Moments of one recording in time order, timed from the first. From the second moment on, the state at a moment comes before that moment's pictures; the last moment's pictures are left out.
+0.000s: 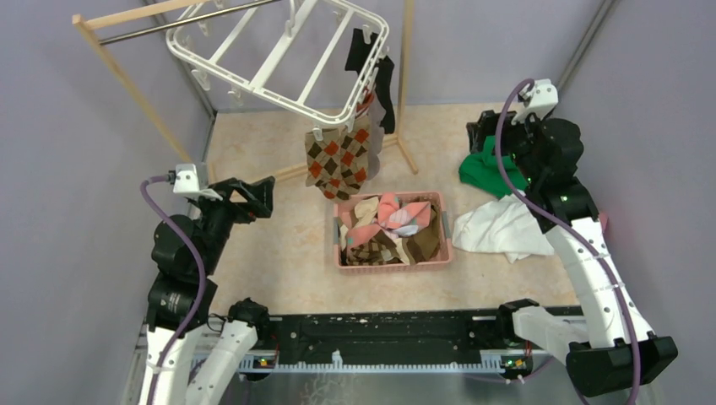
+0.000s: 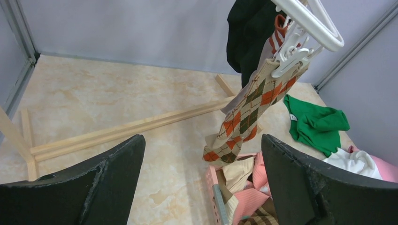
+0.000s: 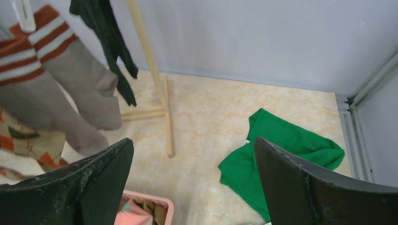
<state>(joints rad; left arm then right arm) -0.22 0.50 1.00 -0.46 -0.02 -0.32 0.20 1.02 1.18 -0.22 0.00 0.05</state>
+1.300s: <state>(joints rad) -0.21 0.51 0.41 -0.19 -0.02 -0.58 0.32 1.52 1.18 -0.43 -0.84 -0.40</state>
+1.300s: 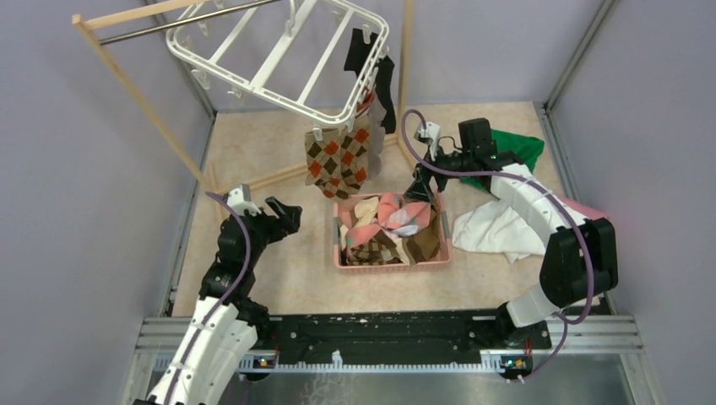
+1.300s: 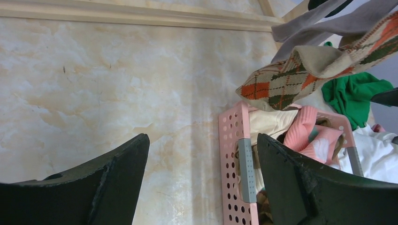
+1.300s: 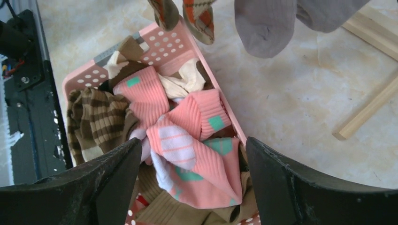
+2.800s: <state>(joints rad) -0.18 0.47 0.22 0.17 0.30 -0.87 0.45 1.68 1.23 -0.53 -0.63 -0.68</state>
